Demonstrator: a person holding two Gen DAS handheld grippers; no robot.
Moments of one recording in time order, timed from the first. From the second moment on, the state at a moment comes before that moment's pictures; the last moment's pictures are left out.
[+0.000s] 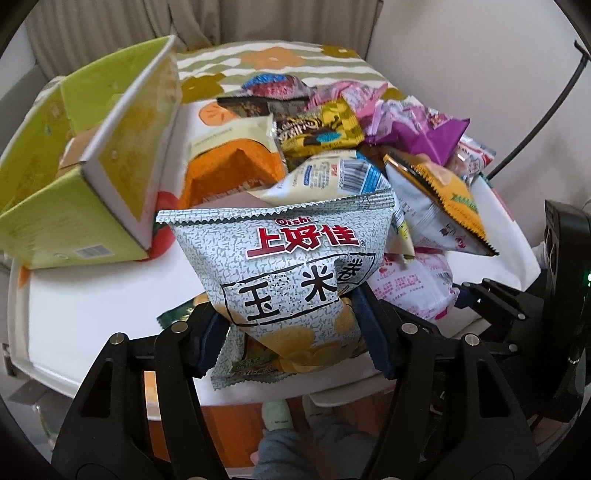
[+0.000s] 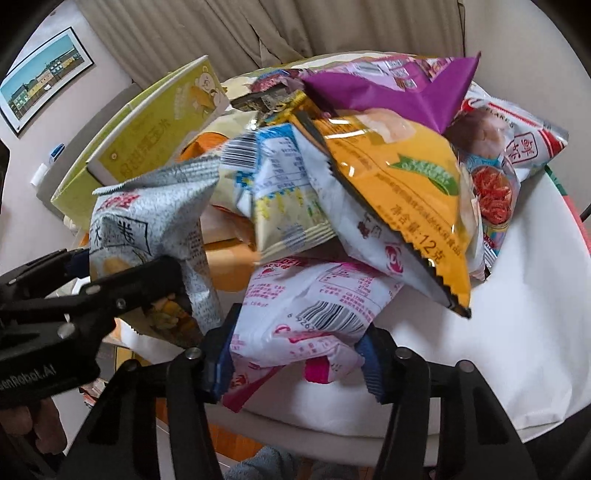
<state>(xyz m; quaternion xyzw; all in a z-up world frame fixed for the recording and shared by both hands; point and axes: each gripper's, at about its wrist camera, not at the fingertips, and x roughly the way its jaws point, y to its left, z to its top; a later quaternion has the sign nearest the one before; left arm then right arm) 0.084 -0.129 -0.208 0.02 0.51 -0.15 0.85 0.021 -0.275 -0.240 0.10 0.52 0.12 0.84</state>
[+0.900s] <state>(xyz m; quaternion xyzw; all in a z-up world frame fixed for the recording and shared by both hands) 0.076 0.016 -0.065 -0.07 0.41 0.02 0.91 0.059 -0.178 -0.086 0.03 0.41 0.24 0.88</state>
